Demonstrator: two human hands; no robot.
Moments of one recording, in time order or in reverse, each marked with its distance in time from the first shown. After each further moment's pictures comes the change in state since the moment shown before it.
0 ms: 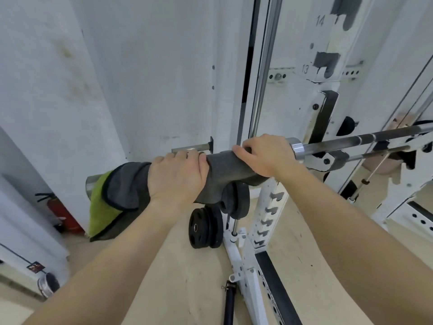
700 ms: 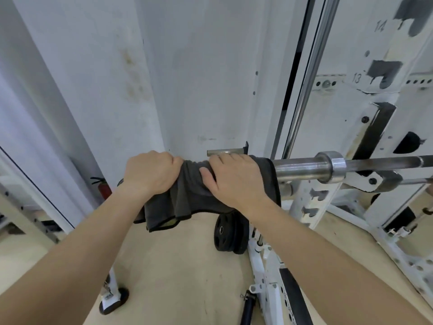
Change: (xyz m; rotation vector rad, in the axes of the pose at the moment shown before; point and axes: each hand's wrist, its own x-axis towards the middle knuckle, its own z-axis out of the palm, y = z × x) left_hand -0.005 -0.108 -0.008 0.131 -0.388 -0.047; right_hand -0.011 -0.134 0.012 0.095 0.242 -0.237
